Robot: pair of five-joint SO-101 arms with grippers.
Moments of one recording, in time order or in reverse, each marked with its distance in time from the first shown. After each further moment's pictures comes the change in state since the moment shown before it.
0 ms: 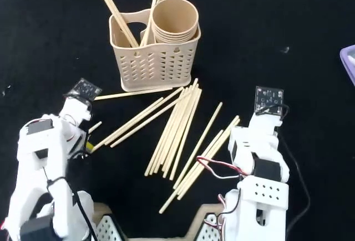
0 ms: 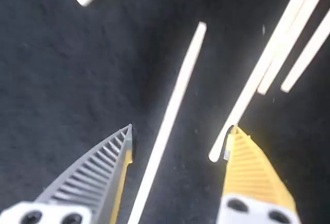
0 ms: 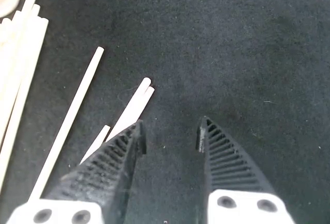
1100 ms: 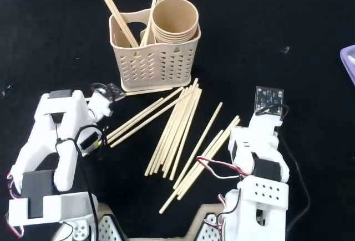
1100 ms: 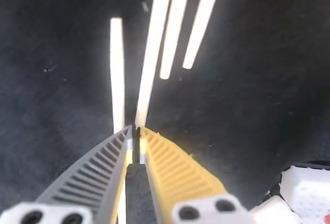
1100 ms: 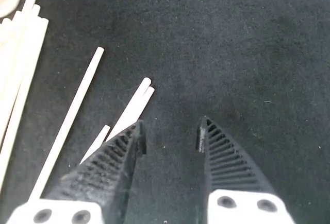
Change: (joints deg) left arm 11.0 22.2 -19.3 21.7 -0.9; right arm 0.0 0.0 0.0 0.0 0.0
